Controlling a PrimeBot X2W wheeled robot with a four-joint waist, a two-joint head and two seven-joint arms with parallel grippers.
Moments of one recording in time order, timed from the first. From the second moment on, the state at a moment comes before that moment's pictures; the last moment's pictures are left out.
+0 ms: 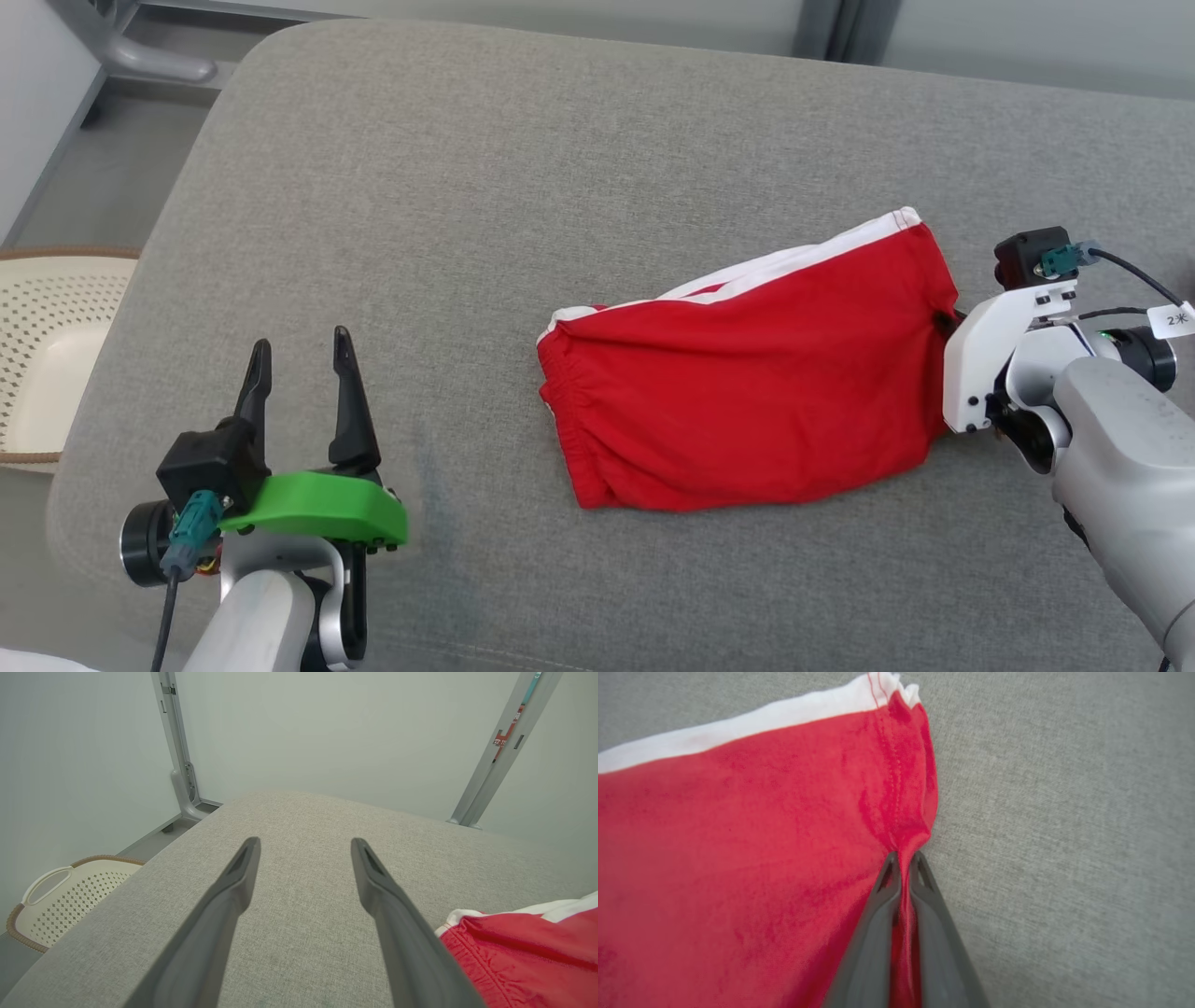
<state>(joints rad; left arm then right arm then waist) -0.21 0.22 -0.33 0.13 -0.49 0.28 -0.20 -0.76 -0.37 0.56 0.96 0.62 0.13 0.17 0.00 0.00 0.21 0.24</state>
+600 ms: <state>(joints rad) -0.19 0.24 -0.35 0.10 -0.49 0.29 -0.18 -0.59 -0.34 0.46 0.86 0.64 0.13 -0.12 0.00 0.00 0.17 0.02</state>
